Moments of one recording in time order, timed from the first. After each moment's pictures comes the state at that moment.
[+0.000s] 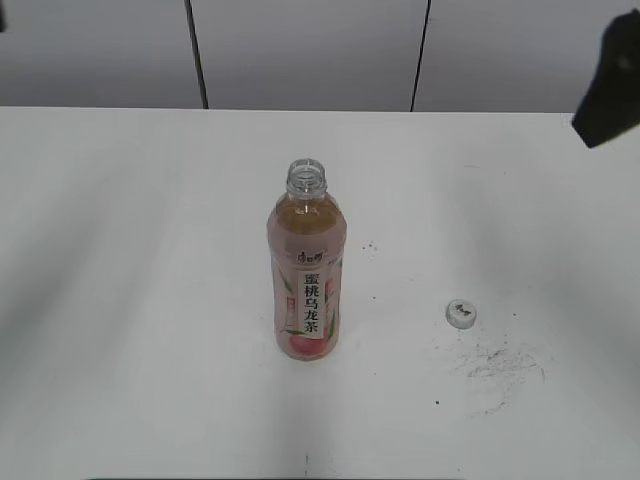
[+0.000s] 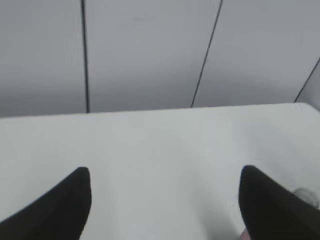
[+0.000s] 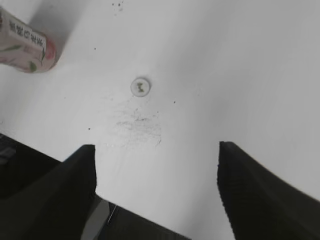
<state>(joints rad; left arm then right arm) -0.47 0.76 -0.68 0.53 0.26 -0.68 0.36 1.37 -1.35 0.05 1.22 -0.24</state>
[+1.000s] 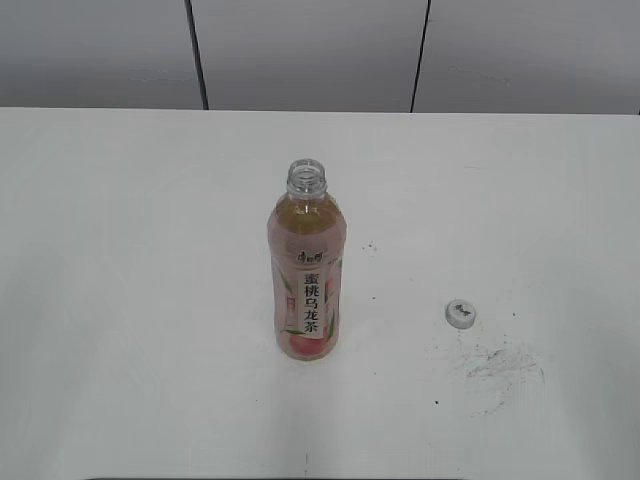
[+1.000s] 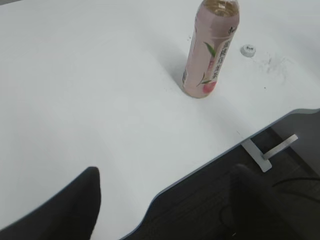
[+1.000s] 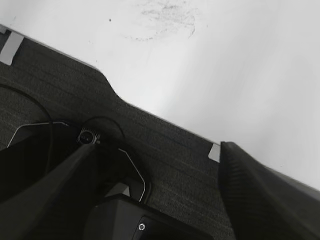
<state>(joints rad) -0.47 0.19 -0.58 -0.05 1.06 0.01 0.36 0.42 -0.56 0.11 1.21 -0.19</state>
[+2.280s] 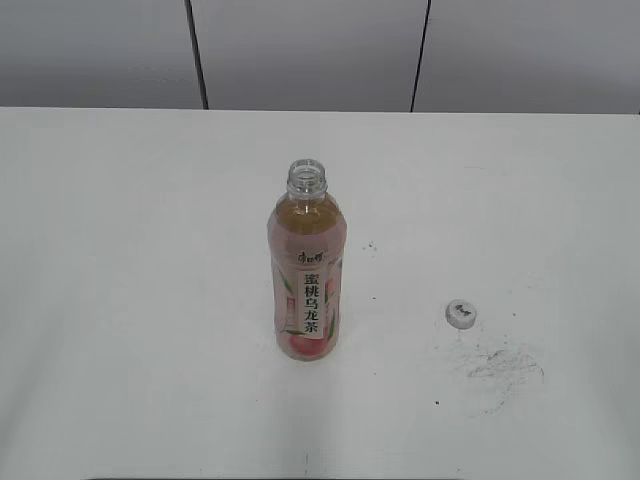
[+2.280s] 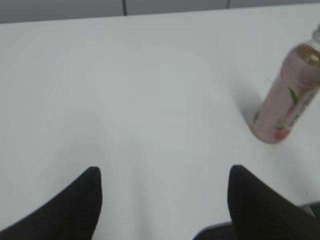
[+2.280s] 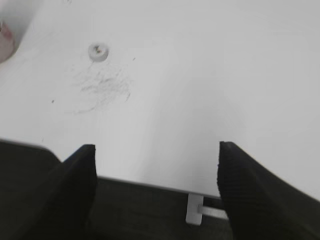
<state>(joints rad) -0.11 0.08 -0.56 -0.06 1.03 0.01 0.11 0.15 -0.51 0.06 1.10 -0.19</state>
